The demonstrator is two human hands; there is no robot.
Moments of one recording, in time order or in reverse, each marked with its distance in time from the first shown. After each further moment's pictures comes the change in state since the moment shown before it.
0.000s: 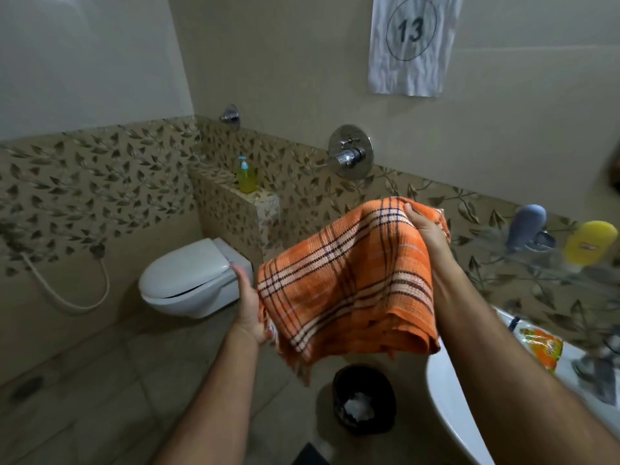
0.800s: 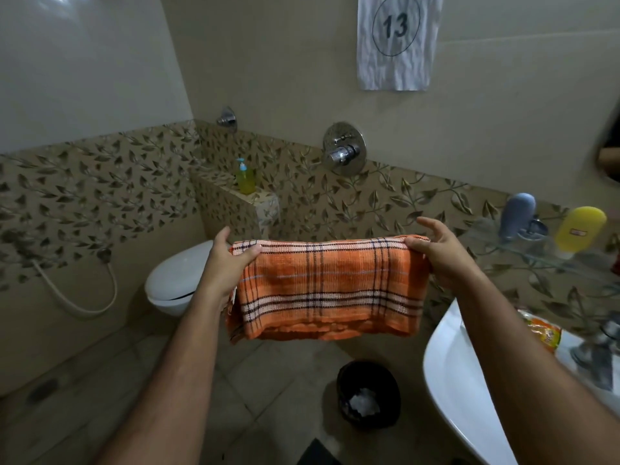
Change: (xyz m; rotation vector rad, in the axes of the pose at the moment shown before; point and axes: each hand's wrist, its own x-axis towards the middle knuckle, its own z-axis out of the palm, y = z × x) left_hand -0.005 0.074 0.022 1.039 0.512 0.247; right_hand 0.000 -0.004 -0.085 -0.668 0.119 -0.025
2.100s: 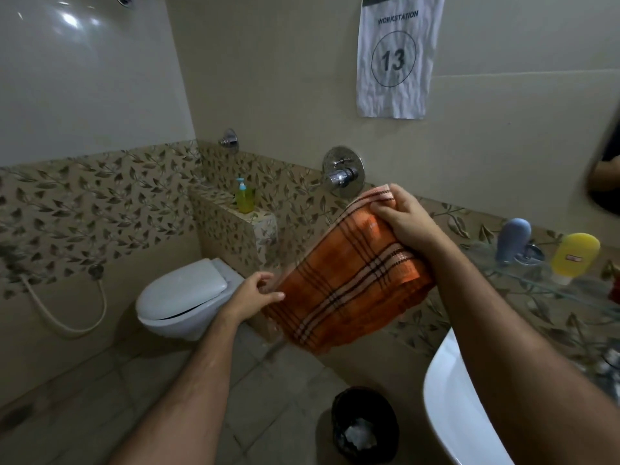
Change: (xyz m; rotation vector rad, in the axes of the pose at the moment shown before) left_hand 0.038 -0.048 0.035 0.323 -0.308 0.028; right_hand 0.011 -0.088 0.046 -0.282 -0.158 -0.495
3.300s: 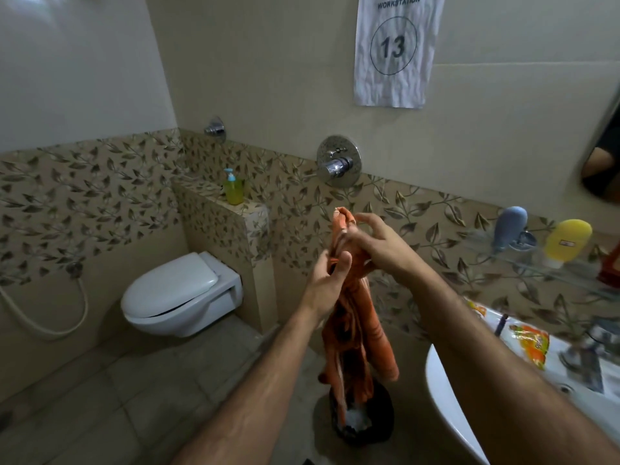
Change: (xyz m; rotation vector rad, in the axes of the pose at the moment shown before) left_hand -0.041 0.080 0.080 -0.630 -0.135 0.246; right_hand -0.037 -0.002 0.068 0.007 -0.090 0.283
